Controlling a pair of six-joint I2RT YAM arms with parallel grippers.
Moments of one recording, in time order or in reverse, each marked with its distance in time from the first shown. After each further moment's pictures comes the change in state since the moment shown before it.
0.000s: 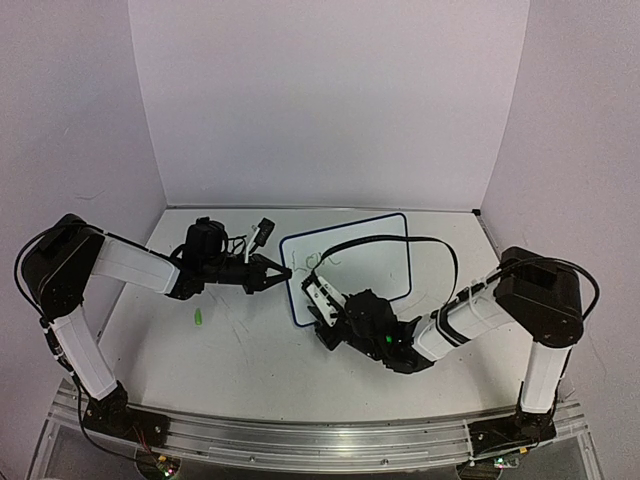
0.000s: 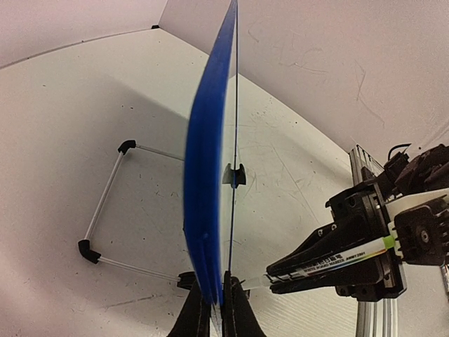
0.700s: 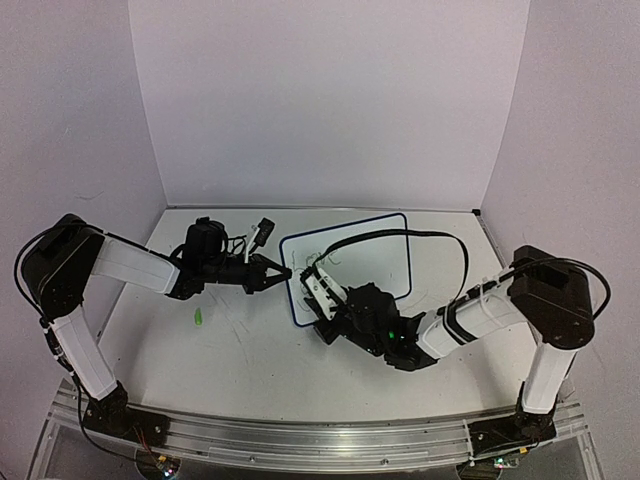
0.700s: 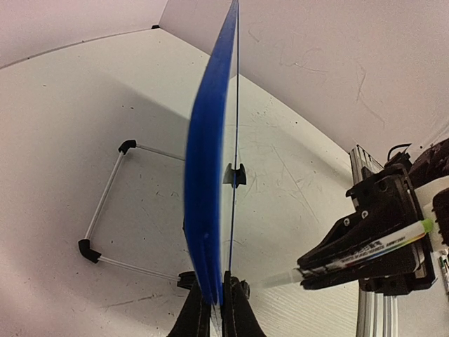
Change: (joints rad) left arm 0.000 -0.001 0.000 -0.001 -0.001 0.001; right arm 0.010 -0.046 0.017 -0.005 0.001 -0.016
